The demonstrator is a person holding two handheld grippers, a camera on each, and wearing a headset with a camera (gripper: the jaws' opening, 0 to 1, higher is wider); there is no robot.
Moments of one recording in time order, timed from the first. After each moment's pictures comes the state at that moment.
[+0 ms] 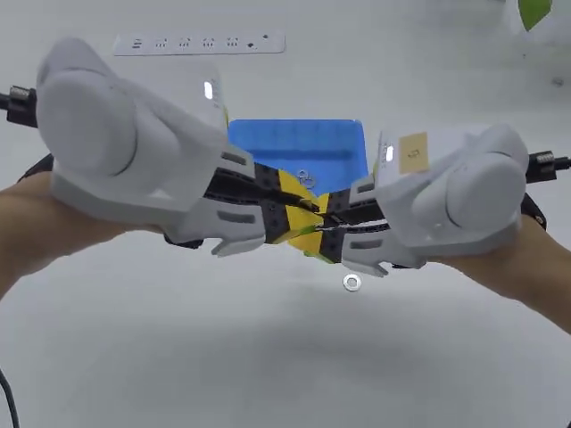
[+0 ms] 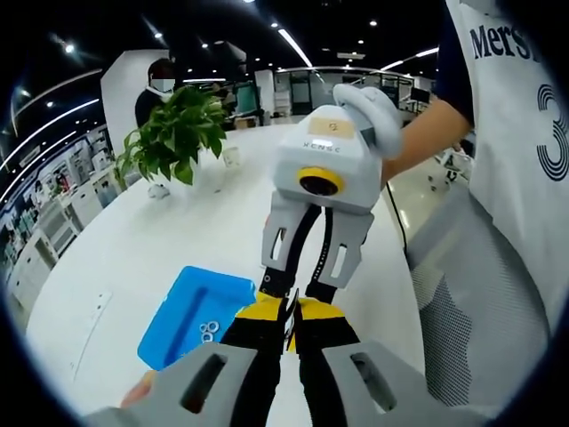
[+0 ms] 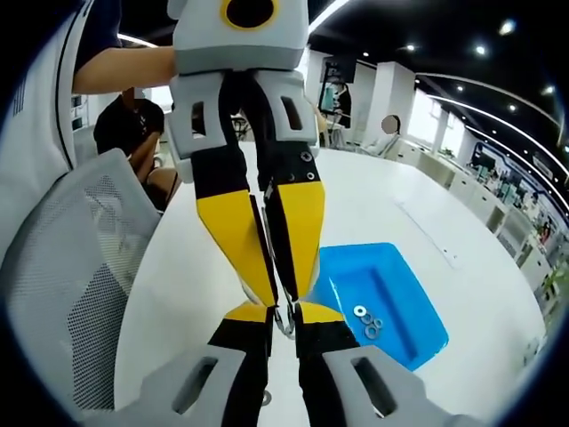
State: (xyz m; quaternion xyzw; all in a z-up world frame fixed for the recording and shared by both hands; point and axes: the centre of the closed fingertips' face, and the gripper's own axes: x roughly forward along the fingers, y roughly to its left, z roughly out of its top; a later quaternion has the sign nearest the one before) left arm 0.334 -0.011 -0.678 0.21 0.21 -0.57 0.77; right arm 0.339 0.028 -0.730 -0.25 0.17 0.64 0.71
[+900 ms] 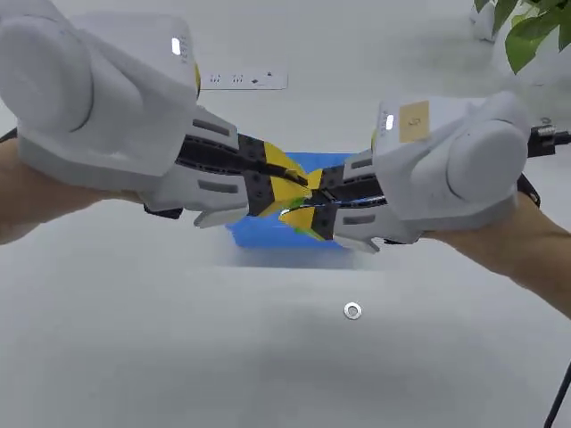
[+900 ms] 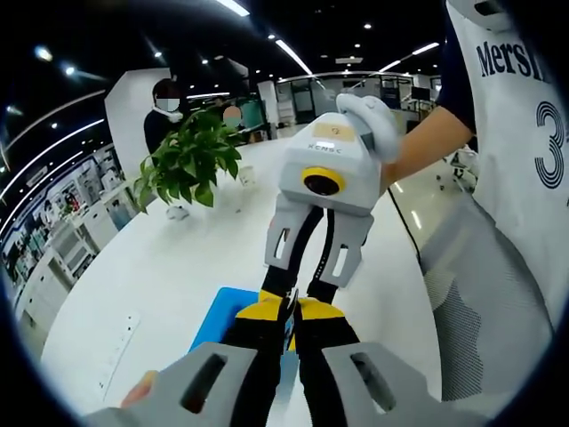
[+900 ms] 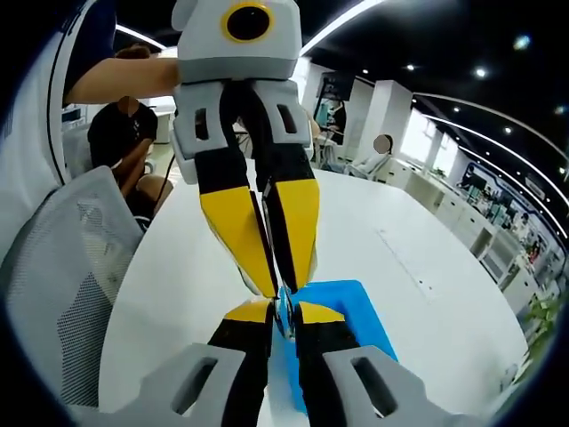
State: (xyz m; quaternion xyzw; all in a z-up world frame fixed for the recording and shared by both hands) left arm 0.365 0.003 -0.642 0.23 0.17 -0.56 0.78; right arm 0.376 0.043 -0.692 -0.26 0.13 0.62 0.73
